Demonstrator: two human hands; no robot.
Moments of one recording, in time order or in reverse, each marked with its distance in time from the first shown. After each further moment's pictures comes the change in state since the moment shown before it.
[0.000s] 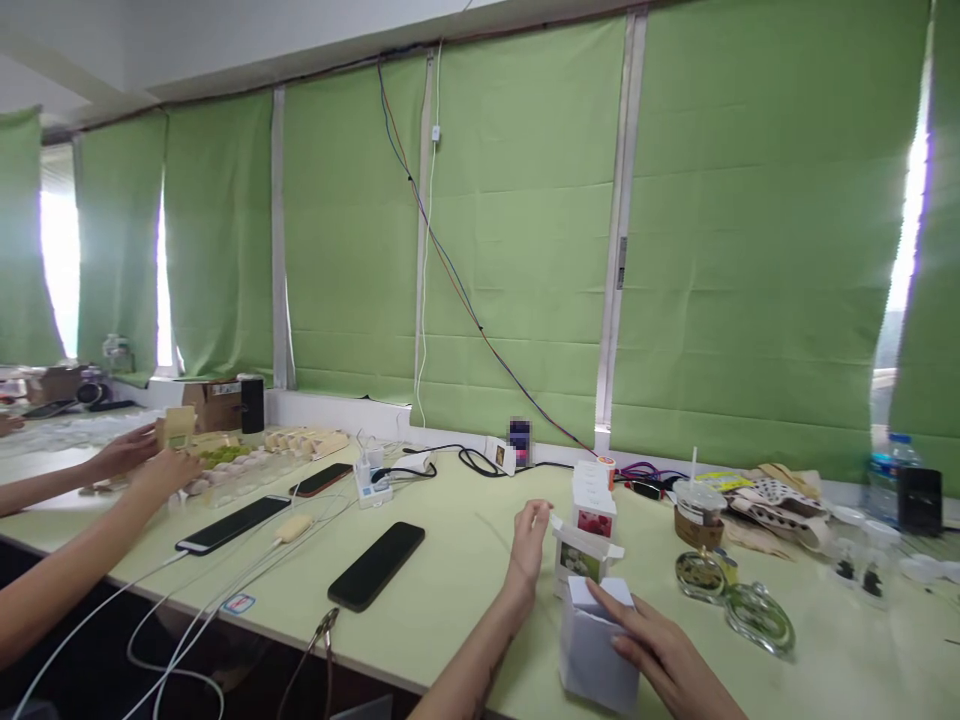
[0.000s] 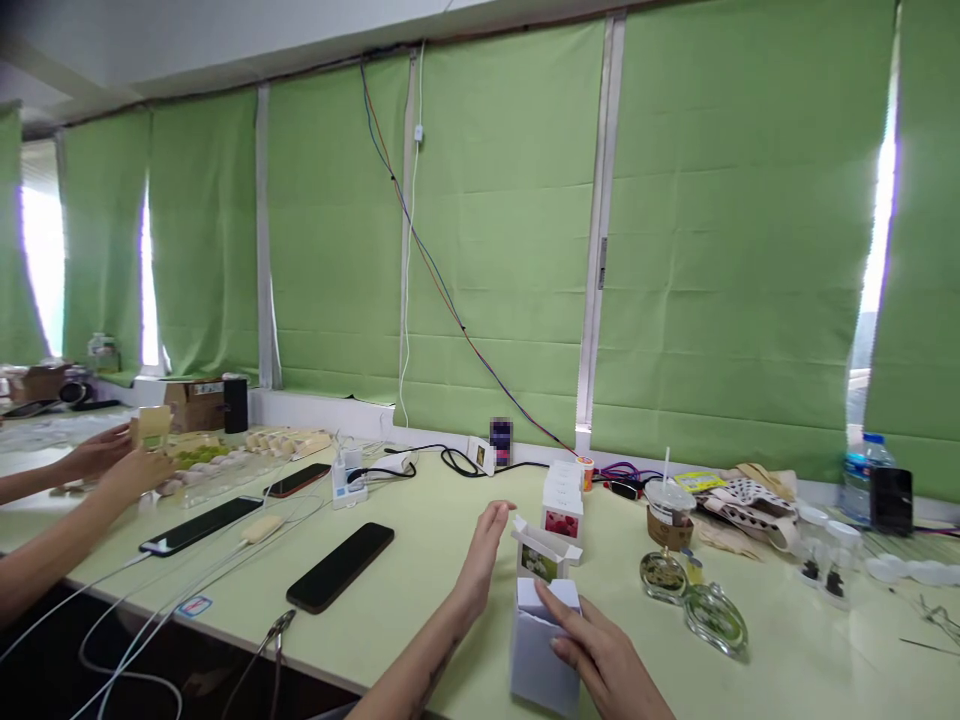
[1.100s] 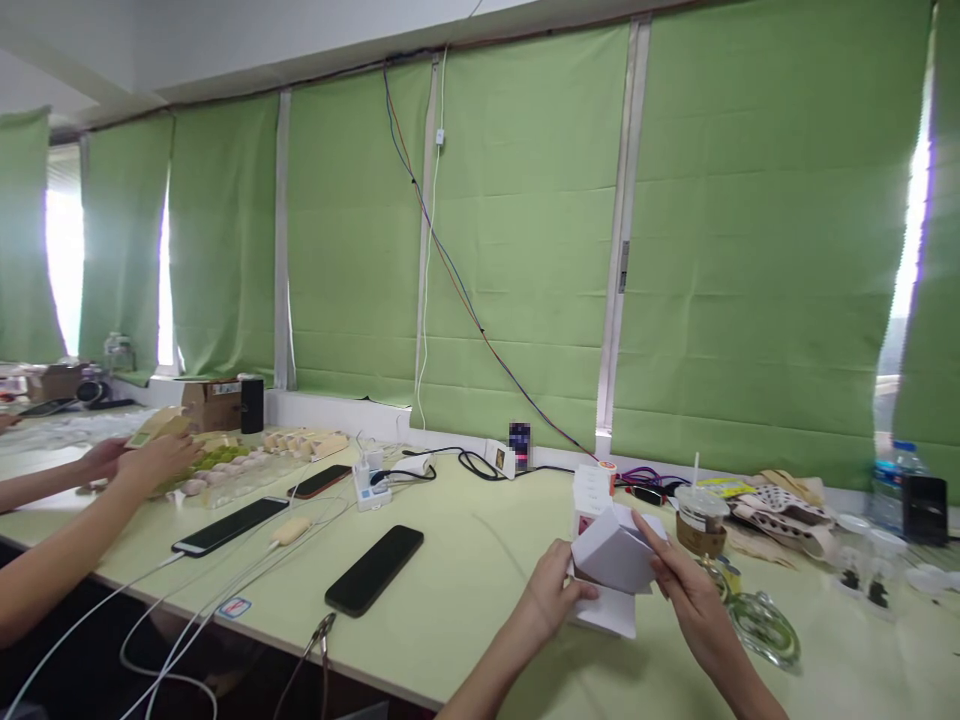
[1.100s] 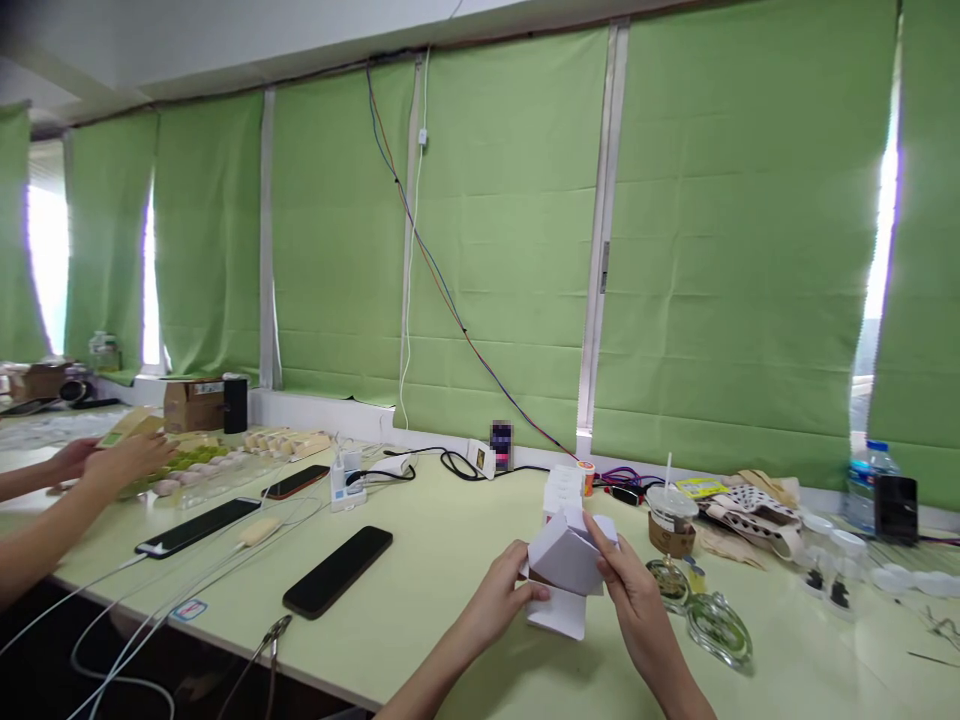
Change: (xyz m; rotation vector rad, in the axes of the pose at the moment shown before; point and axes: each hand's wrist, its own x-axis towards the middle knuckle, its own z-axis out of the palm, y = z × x) left_hand -0.015 -0.007 0.005 0.330 -0.409 0.067; right_hand 0.030 0.030 -0.027 -0.004 0.475 -0.025
